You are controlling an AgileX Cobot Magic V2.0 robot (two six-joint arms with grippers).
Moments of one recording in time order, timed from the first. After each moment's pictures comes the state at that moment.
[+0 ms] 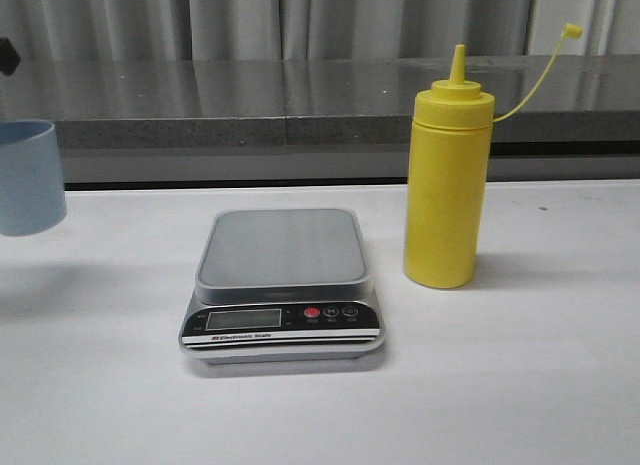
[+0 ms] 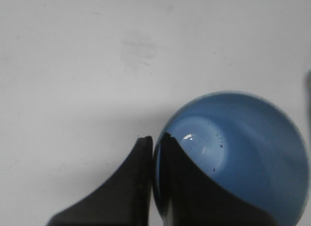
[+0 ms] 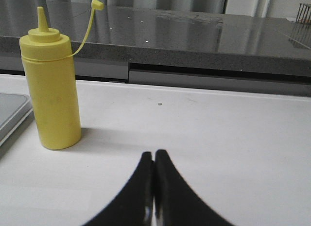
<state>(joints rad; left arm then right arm) 0.00 1.63 -1.23 -0.17 0.73 0.11 0.07 -0.01 0.03 -0.07 0.14 0.06</state>
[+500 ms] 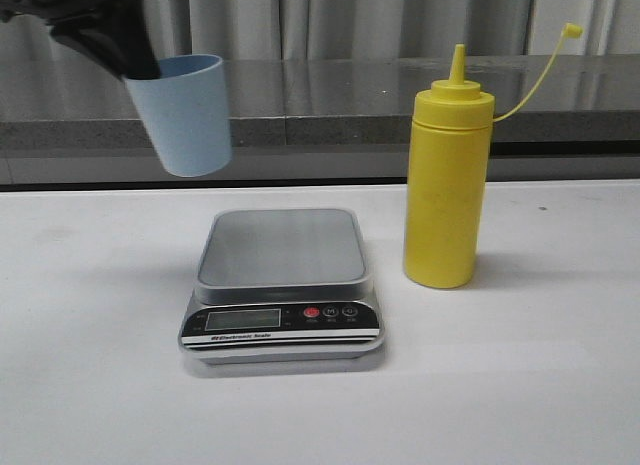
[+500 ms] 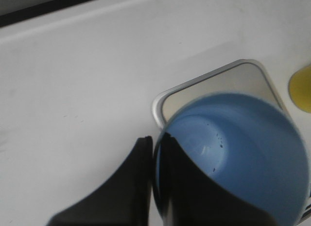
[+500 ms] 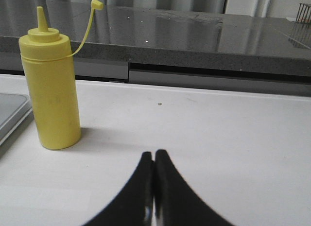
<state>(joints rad) -0.32 1.74 -1.51 -0.19 0.81 0.12 0.07 -0.01 0.03 -0.07 0.14 0.06</state>
